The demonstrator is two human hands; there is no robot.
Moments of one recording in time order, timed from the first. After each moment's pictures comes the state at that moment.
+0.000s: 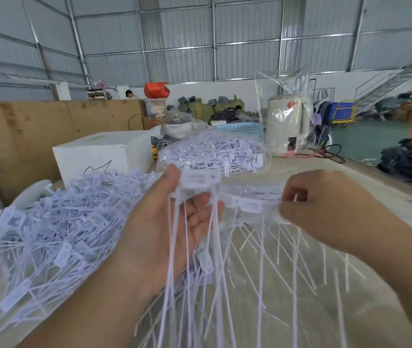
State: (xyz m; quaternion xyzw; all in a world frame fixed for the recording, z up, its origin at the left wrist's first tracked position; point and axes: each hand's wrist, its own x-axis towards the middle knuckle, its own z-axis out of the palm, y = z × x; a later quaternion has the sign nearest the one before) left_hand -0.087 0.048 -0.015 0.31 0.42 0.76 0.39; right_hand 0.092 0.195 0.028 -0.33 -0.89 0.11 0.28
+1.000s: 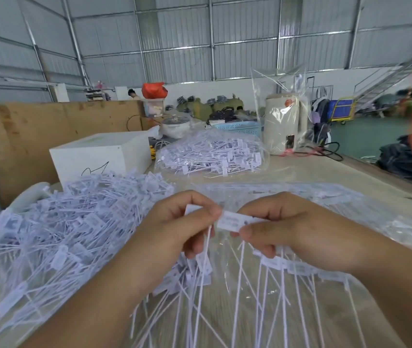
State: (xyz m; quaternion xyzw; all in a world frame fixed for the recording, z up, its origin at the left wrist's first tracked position) left_hand -0.066 0.039 0.001 0.46 0.57 0.63 0.26; right_hand 0.085 0.185 0.014 -0.03 -0.88 0.46 0.13
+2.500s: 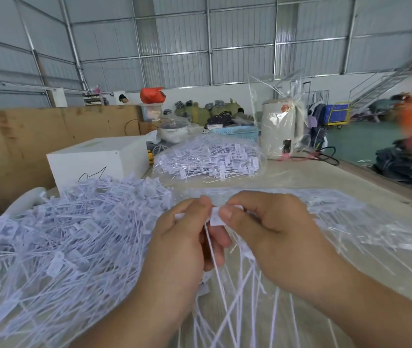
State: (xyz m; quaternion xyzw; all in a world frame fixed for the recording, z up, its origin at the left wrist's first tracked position) left_hand -0.029 0.054 -0.006 0.34 0.54 0.75 0.20; right_hand 0.074 0.147 0.007 -0.08 -0.85 0.35 0.38
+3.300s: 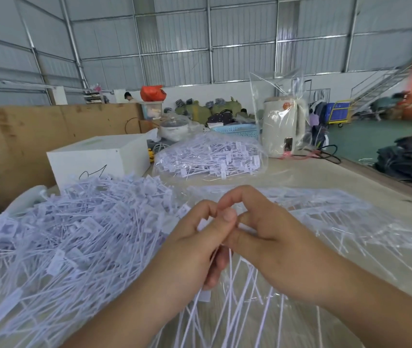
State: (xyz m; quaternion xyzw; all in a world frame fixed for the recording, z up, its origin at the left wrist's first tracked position) left_hand -0.041 0.044 -0.011 0.45 0.57 0.63 0.28; right_hand 0.071 0.156 -0.004 -0.01 -0.83 0.50 0.25
